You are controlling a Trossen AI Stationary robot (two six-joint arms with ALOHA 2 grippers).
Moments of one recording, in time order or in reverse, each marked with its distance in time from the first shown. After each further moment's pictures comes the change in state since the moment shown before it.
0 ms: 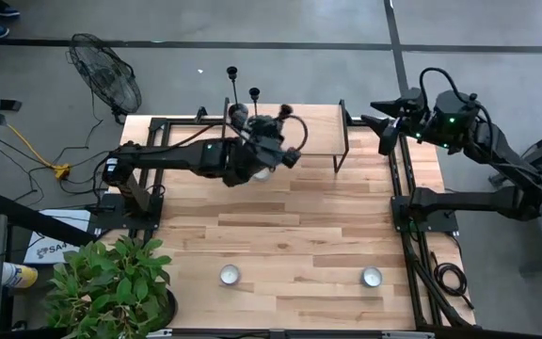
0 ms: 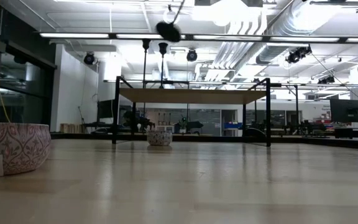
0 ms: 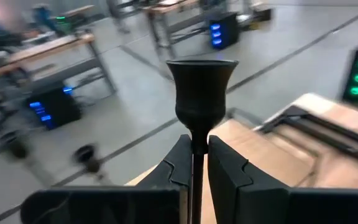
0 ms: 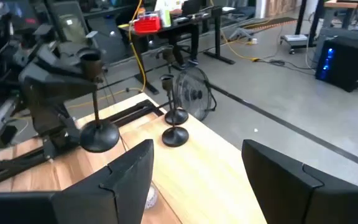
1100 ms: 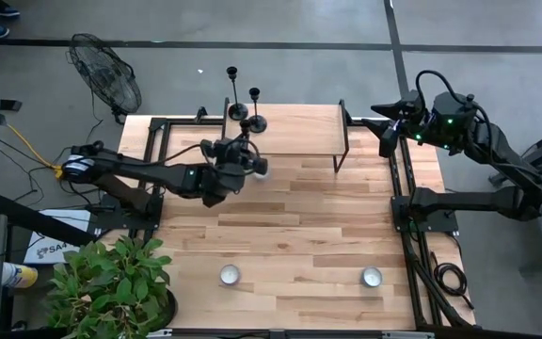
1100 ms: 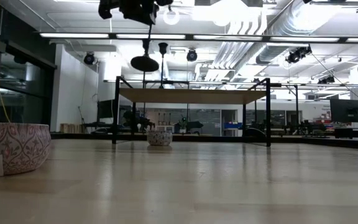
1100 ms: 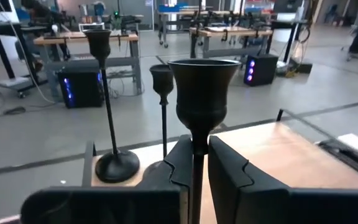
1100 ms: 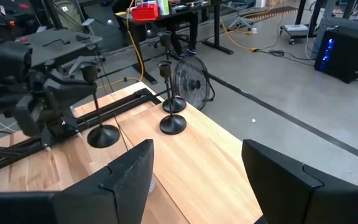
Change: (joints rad) left arm -0.041 -0.321 -0.768 0.602 -0.211 -0.130; right arm 0.001 -0.004 -0.001 -0.051 -0.002 -0.005
